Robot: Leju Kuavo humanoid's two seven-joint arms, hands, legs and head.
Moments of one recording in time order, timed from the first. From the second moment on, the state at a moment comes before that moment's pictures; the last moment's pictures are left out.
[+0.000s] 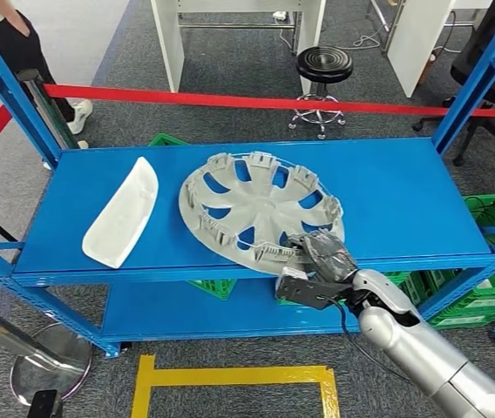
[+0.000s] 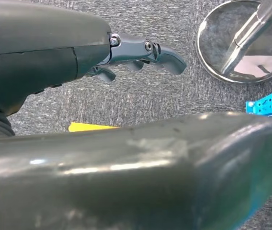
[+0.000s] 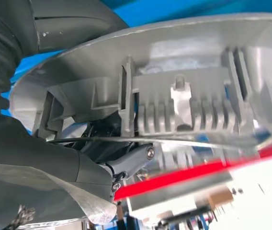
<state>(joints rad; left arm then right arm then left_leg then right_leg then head) -0.08 -0.09 1.12 -0.27 -1.13 0.06 -0.46 -0.44 -0.29 0.63 -1.17 0.69 -0.06 -0.25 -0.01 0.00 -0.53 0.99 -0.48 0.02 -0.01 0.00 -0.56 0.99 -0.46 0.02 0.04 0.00</state>
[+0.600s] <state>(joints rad) -0.06 -0.12 1.12 -0.27 -1.07 0.08 -0.54 -0.18 -0.16 0.38 -1.68 0.54 -0.40 -0.41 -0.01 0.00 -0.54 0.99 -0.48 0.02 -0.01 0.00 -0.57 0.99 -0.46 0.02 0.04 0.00</state>
